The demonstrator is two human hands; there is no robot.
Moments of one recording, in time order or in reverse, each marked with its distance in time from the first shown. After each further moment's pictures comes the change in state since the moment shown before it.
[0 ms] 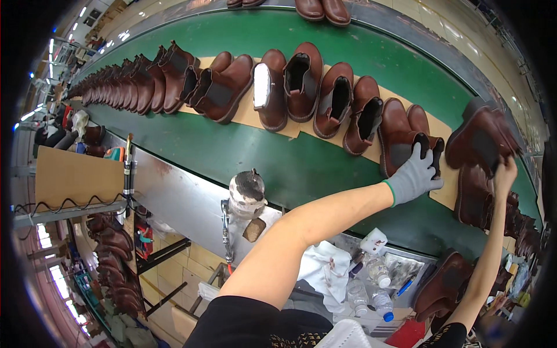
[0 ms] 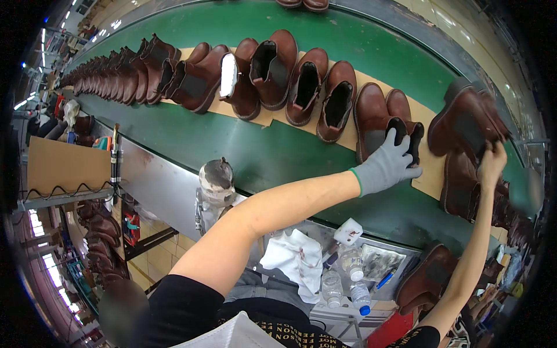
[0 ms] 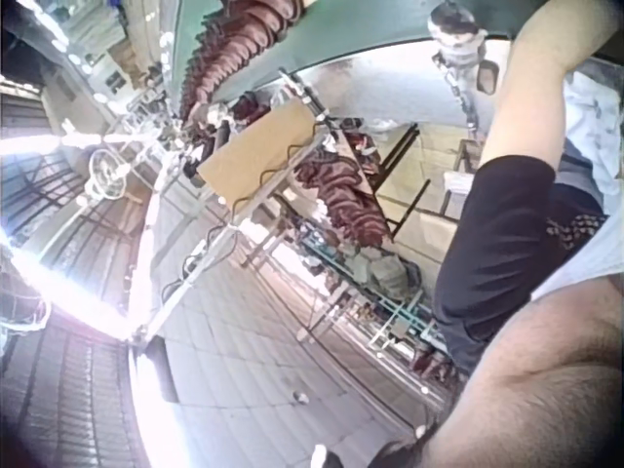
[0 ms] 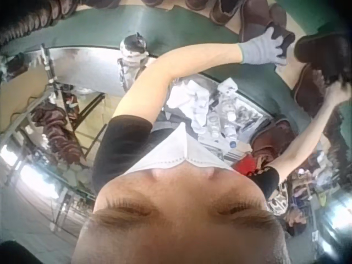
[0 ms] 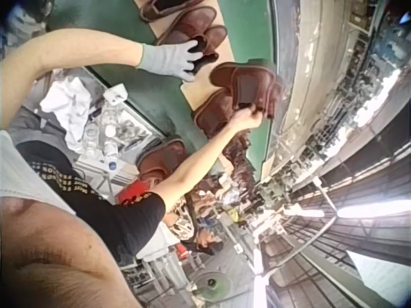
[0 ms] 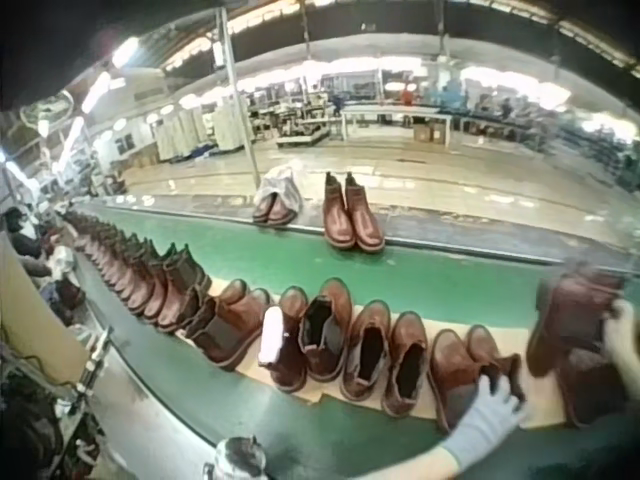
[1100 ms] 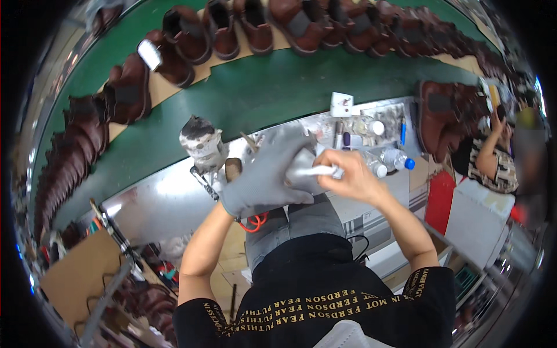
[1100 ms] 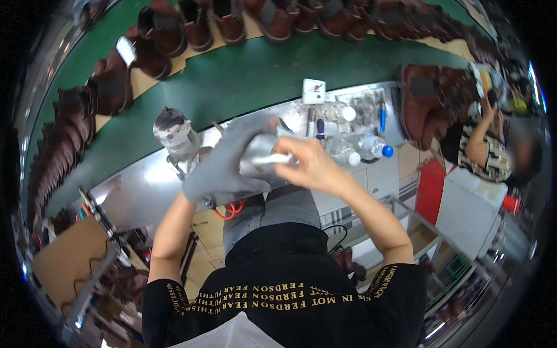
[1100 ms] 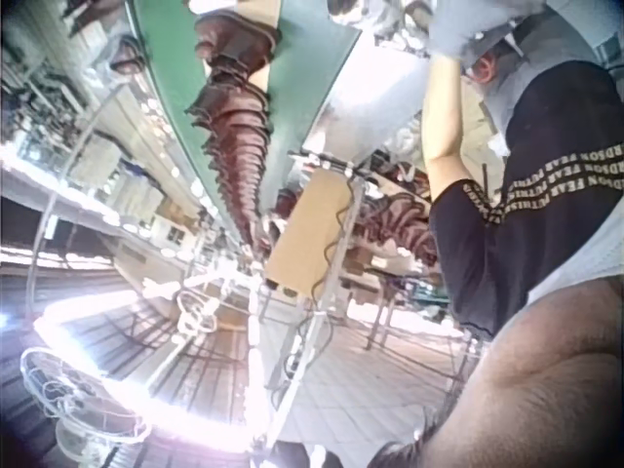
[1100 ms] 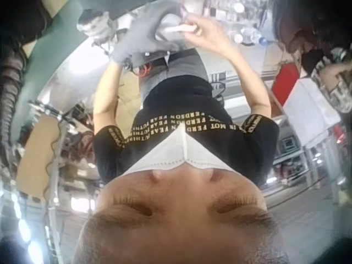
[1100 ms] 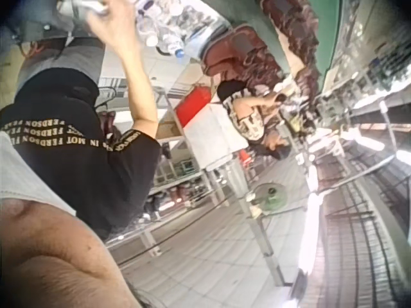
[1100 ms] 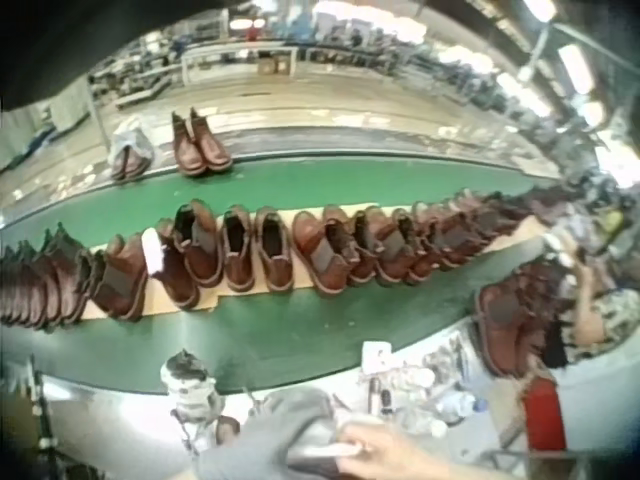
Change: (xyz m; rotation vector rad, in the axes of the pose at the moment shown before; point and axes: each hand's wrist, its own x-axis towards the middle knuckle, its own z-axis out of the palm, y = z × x) left_hand -0.213 0.041 -0.230 -0.944 -0.415 -0.230; right_hand -0.399 -0.396 -0.016 0.633 -0.775 0.108
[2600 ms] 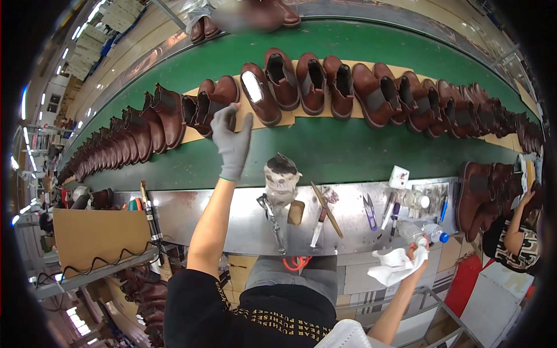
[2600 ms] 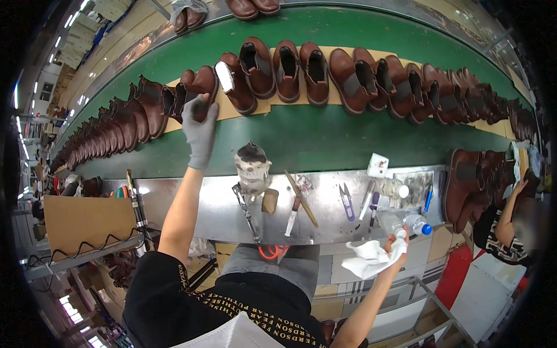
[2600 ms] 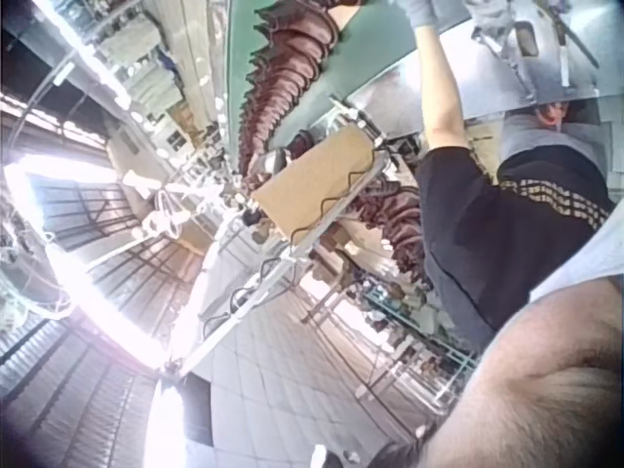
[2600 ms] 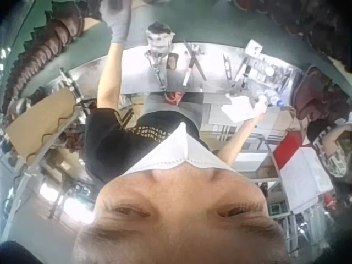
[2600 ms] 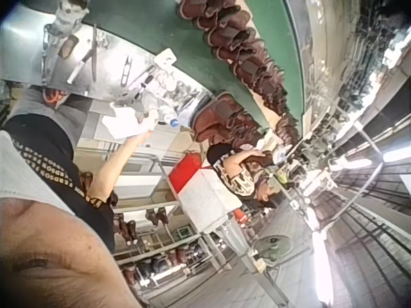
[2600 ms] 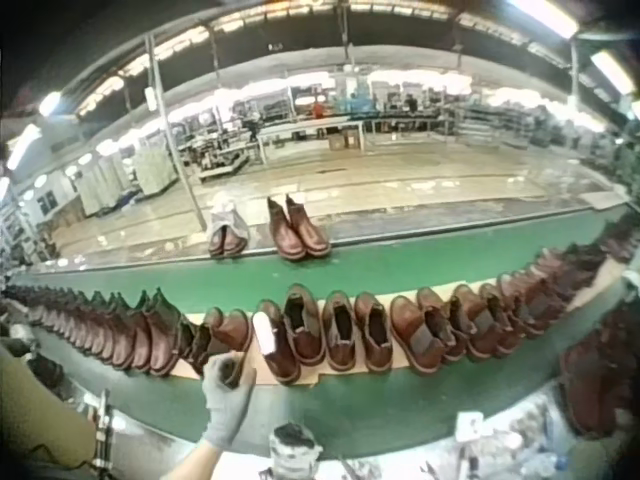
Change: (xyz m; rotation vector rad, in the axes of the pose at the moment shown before) left_hand -0.027 -0.096 -0.163 0.350 1.158 -0.164; right_hand -0.128 0.114 0.028 0.955 1.185 0.492
